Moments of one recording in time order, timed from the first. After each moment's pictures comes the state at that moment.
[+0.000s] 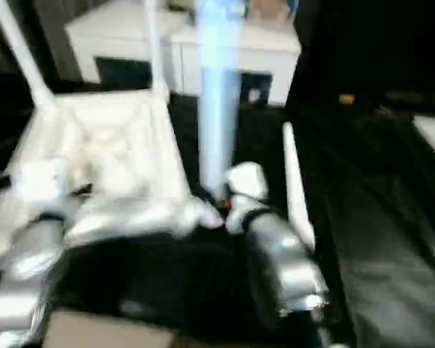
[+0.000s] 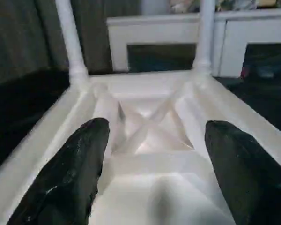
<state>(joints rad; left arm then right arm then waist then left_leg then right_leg) -0.07 0.11 0.13 -0.20 0.00 0.27 0.05 -0.28 -0.09 0.13 0.11 0.14 0.23 0.43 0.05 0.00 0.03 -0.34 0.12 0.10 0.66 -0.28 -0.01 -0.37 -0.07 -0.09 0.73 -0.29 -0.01</state>
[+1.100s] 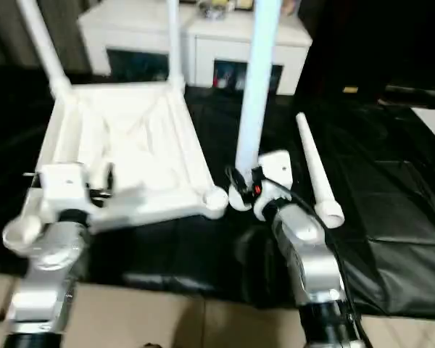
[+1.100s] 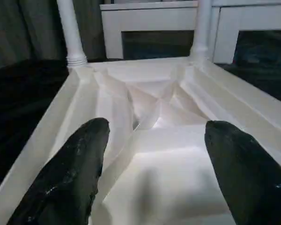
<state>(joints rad) -0.15 0.07 0.08 -0.08 0.03 0.22 0.07 -0.32 -0.15 0.01 0.08 0.15 0.25 0.35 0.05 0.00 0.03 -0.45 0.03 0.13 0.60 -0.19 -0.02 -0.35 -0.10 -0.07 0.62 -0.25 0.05</state>
